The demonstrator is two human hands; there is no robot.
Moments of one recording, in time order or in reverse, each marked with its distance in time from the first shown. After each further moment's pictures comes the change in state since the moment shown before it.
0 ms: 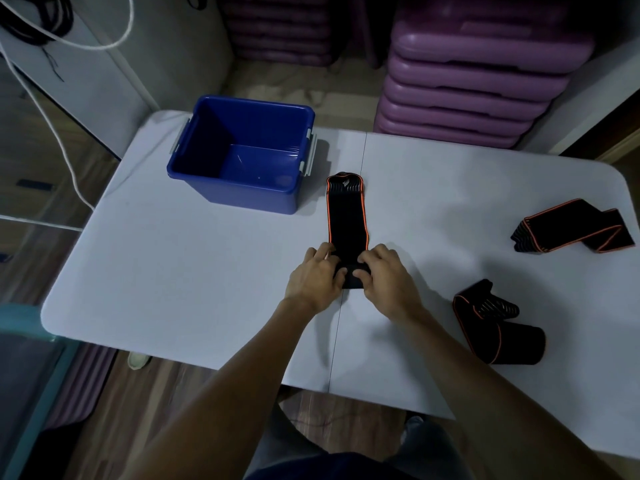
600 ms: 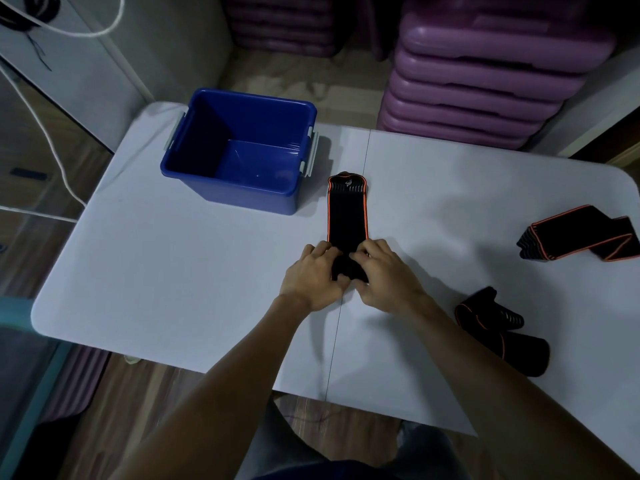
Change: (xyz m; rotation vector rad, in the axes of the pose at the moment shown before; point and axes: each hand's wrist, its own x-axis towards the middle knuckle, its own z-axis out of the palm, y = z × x) left_hand 0.014 -0.006 -0.004 -0.097 0.004 -0.026; right_hand 0.025 0.005 -0.011 -0.162 -0.172 -0.228
